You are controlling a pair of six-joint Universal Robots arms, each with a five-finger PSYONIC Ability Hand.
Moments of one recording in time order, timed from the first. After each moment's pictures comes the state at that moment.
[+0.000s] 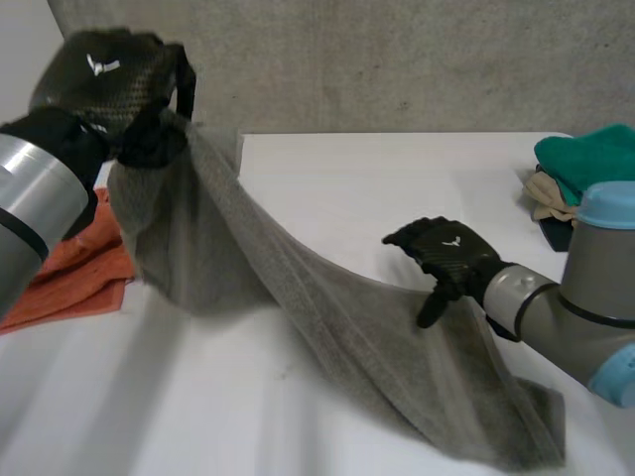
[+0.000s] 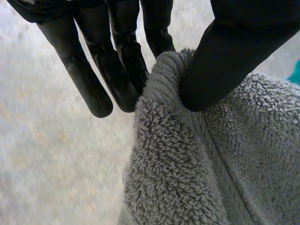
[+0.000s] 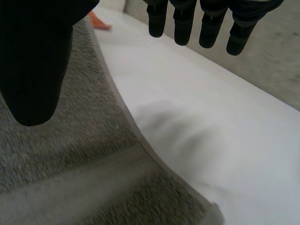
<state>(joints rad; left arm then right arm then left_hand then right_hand) 4.32 -1.49 -1.53 3.19 -1.42 3.39 1.89 -1.09 1.55 -0.06 1.15 2.82 1.11 1.20 1.19 1.20 0.96 0.22 0.21 0.20 0.20 0.05</state>
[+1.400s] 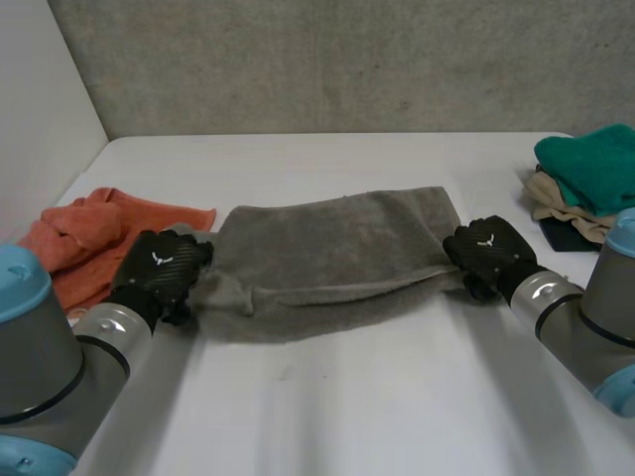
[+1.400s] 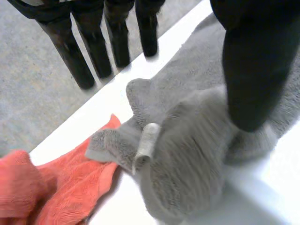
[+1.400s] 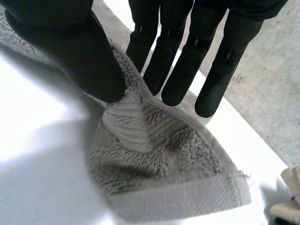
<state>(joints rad) 4.34 -1.75 -1.90 3.39 -1.54 3.58 1.78 -1.10 1.70 -0.29 1.23 2.55 0.35 0.42 0.43 0.42 0.24 1.10 1.17 1.19 1.20 0.98</state>
